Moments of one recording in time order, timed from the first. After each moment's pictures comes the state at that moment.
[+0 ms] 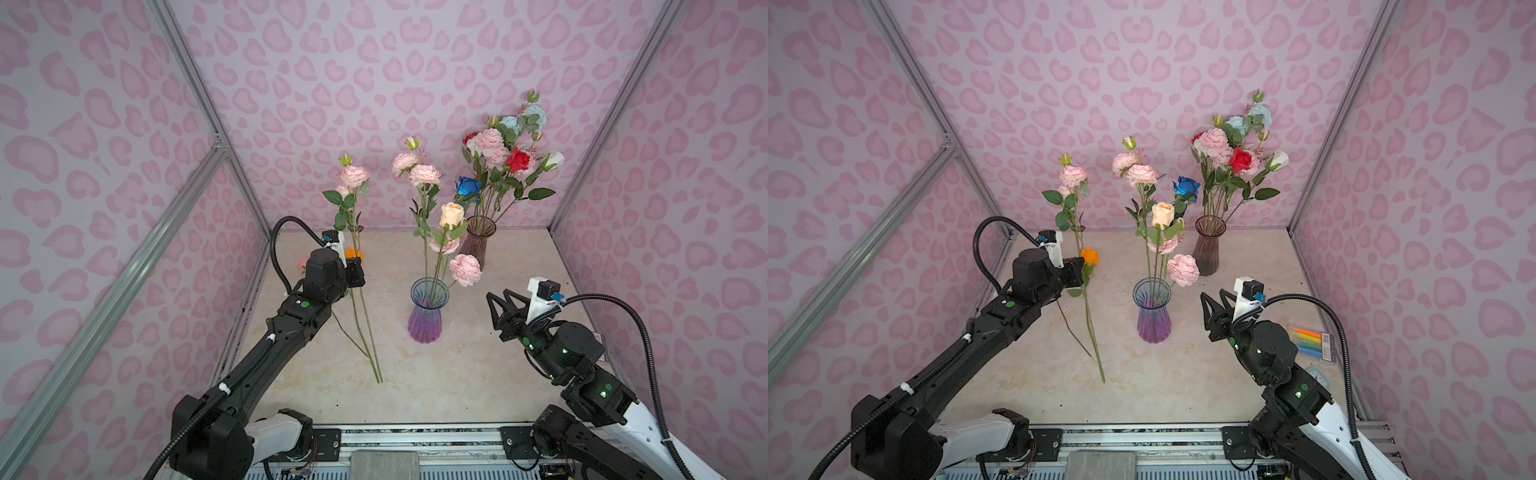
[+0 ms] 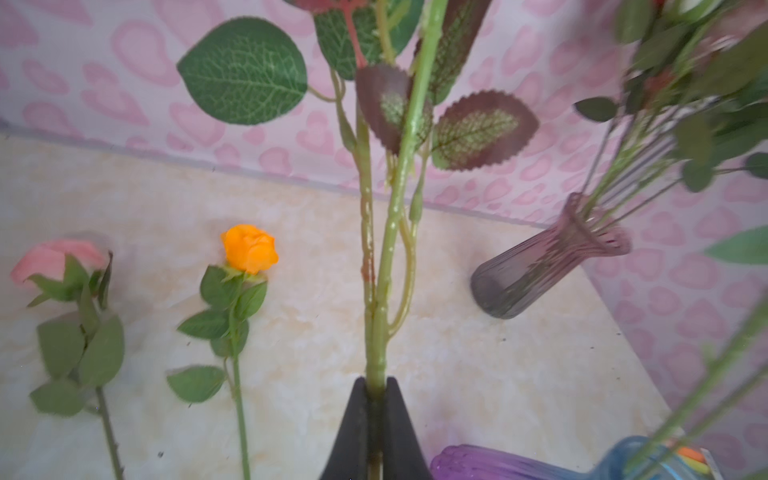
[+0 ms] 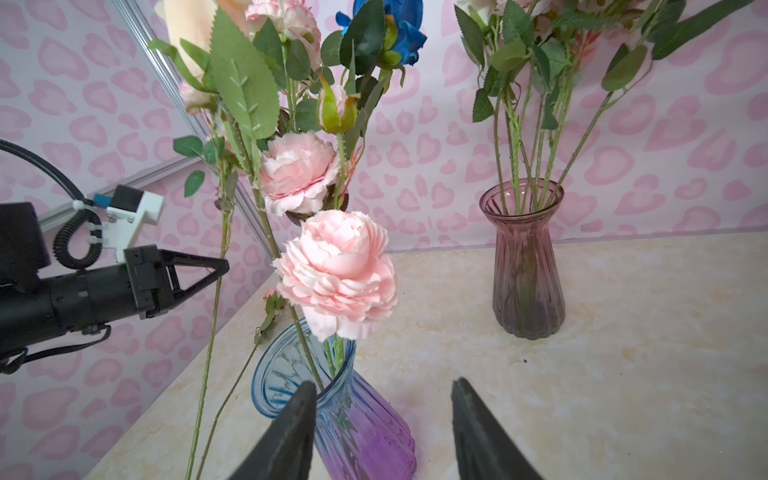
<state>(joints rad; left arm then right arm) -0.39 1.20 0.99 -0.10 0.01 -0.41 0.69 0.56 0.64 -0.15 0.25 0.36</state>
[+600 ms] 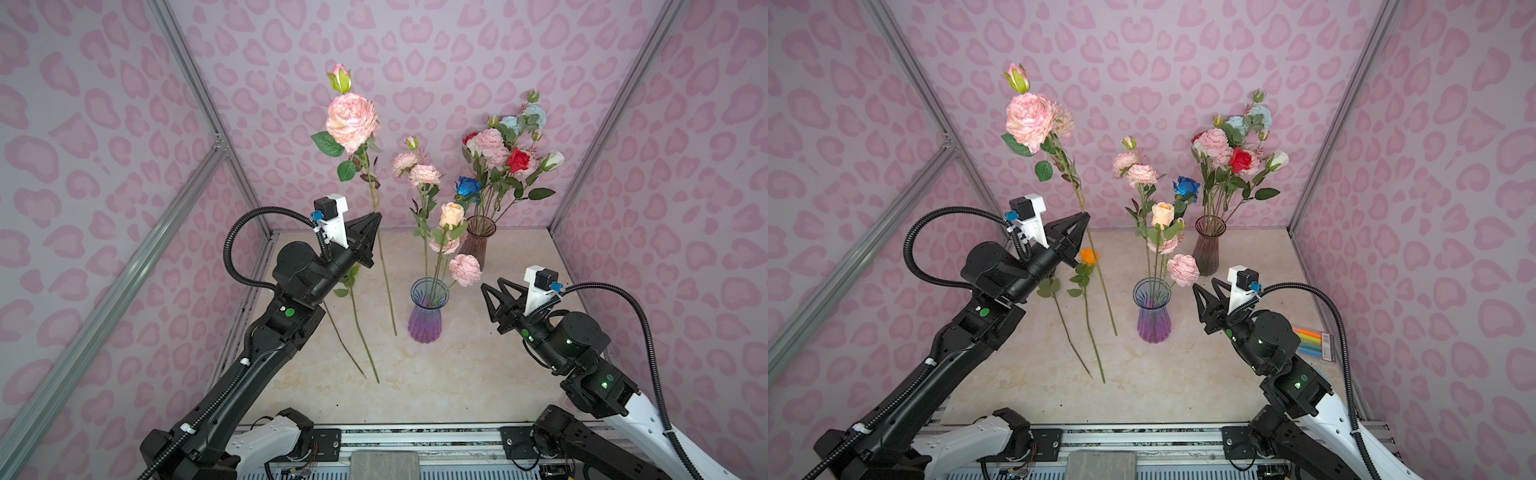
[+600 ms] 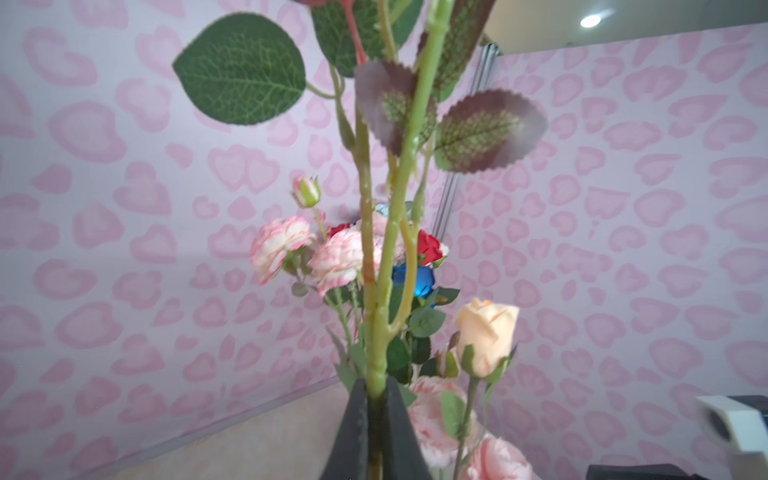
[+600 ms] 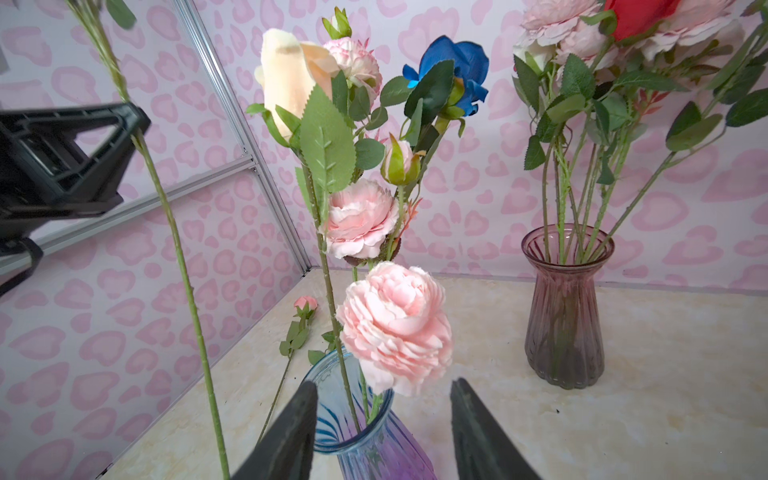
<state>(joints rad) -0.53 1.13 1.23 0.21 0.19 -0.26 0.69 0.62 0.73 -0.11 0.18 0.30</state>
